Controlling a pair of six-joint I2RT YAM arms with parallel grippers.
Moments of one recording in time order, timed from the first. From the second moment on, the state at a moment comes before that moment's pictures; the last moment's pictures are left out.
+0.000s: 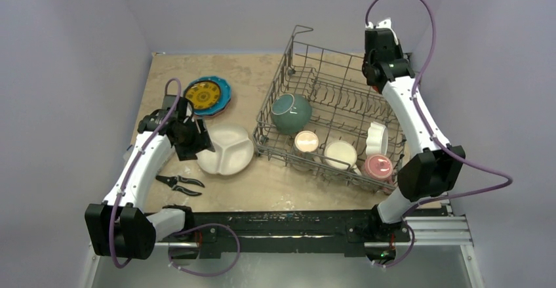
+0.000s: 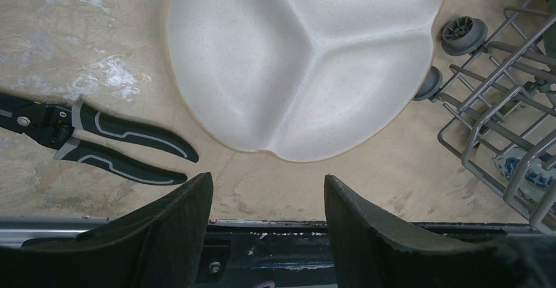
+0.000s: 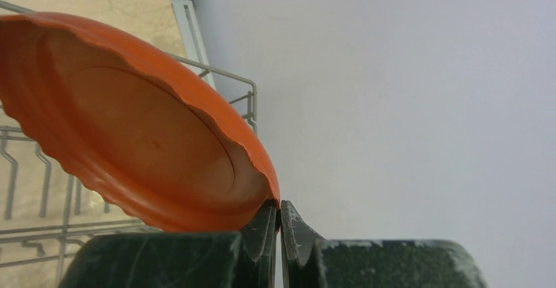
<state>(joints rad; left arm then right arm) -0.07 1.16 0.99 -1.01 0.11 -0.48 0.19 1.60 1.64 -0.65 0.92 -0.32</state>
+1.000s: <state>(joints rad) -0.42 1.08 1.38 -0.61 0.52 -0.76 0.19 1.27 1.68 -0.92 -0.09 0.33</state>
